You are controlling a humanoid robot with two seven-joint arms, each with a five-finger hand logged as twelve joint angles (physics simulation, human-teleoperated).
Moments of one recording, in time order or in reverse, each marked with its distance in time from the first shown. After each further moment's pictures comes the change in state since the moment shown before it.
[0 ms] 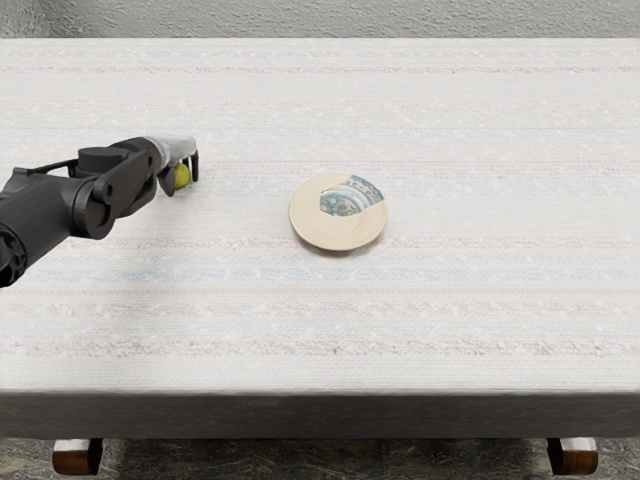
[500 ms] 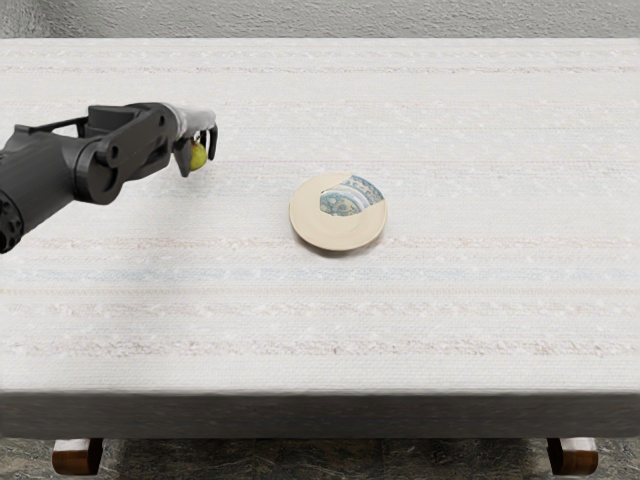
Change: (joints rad) left arm -0.130 0.000 0.003 -0.068 -0.023 -0.097 0.012; right arm 0.000 0.000 0.000 0.000 0.000 0.000 0.000
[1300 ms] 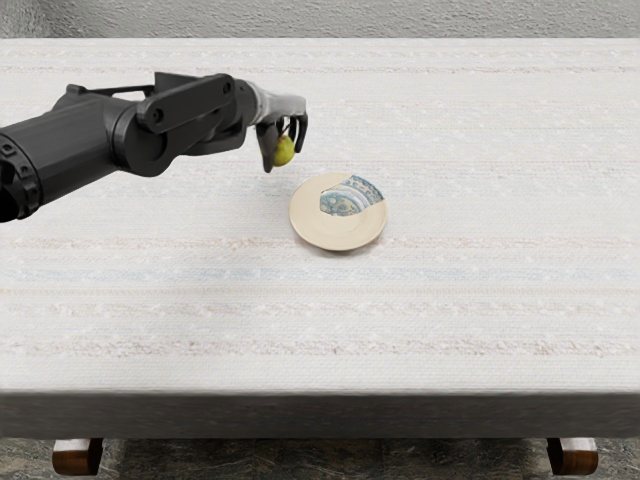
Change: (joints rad) left arm -0.177 -0.052 -0.001 -0.222 -0.136 -0.021 0.009; right arm 0.000 0.000 0.000 0.000 0.001 0.000 0.000
